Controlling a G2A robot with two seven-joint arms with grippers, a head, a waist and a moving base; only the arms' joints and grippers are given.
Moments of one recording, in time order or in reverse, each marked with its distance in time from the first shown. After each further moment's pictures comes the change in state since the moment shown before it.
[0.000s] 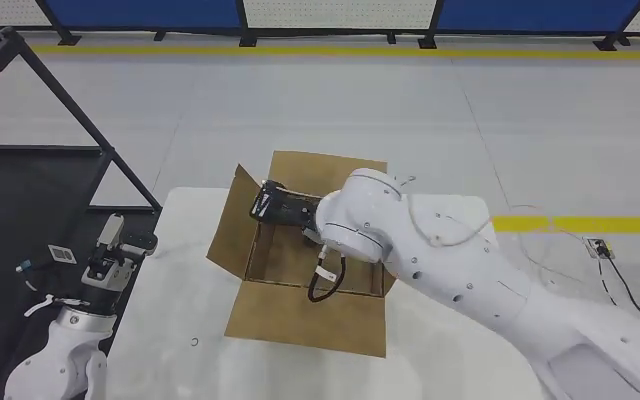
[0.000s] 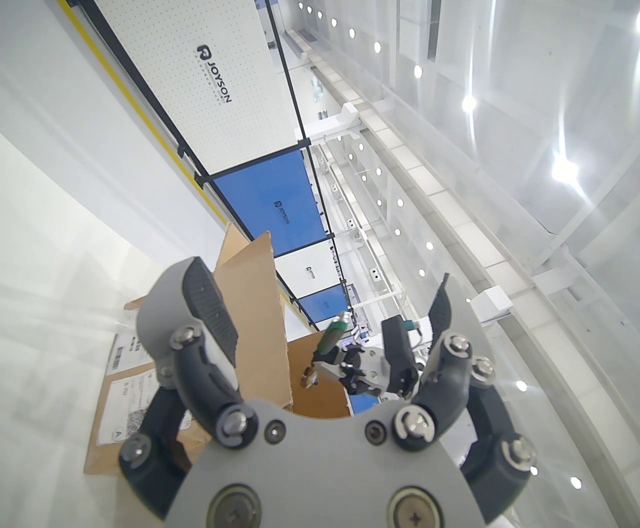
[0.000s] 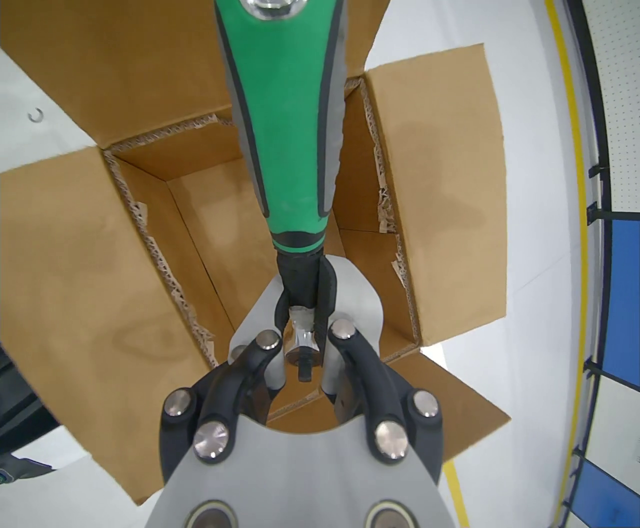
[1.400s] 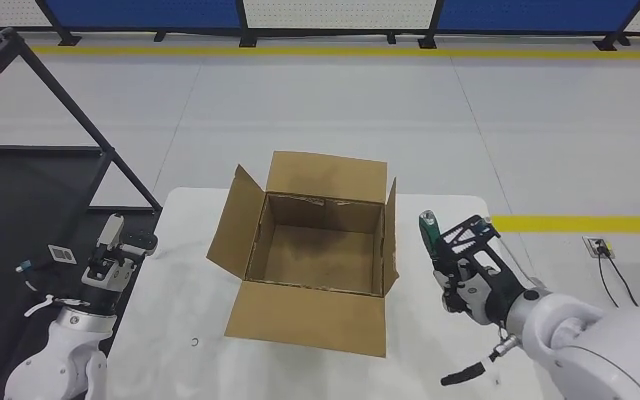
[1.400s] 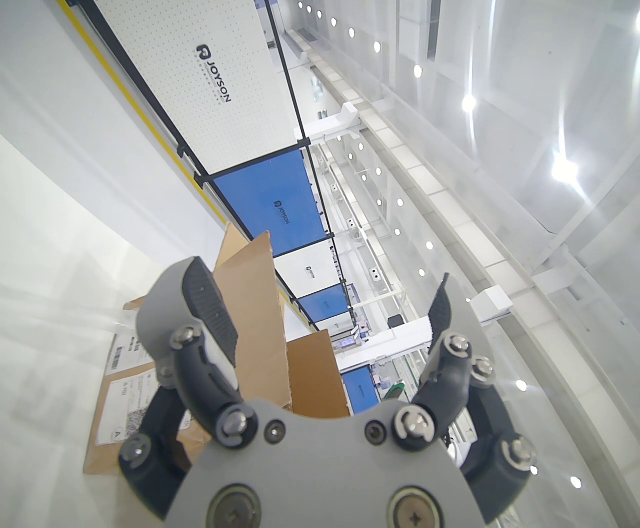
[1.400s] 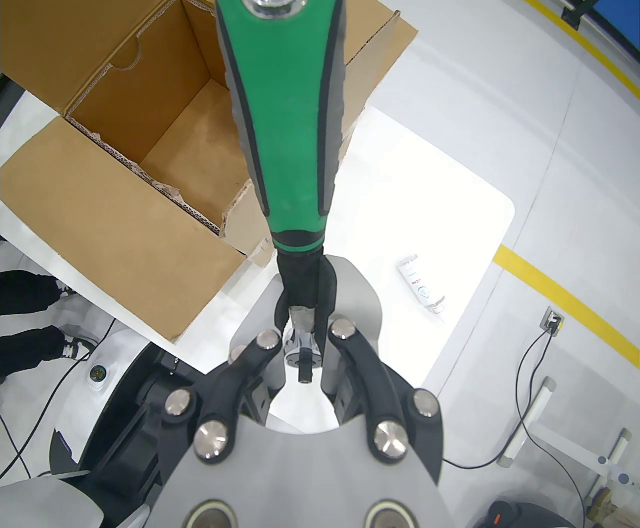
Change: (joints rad) left arm 0.000 0.000 0.000 0.000 0.000 0.000 0.000; right arm -0.995 0.408 1.084 -1.075 -0.183 0.250 0.313
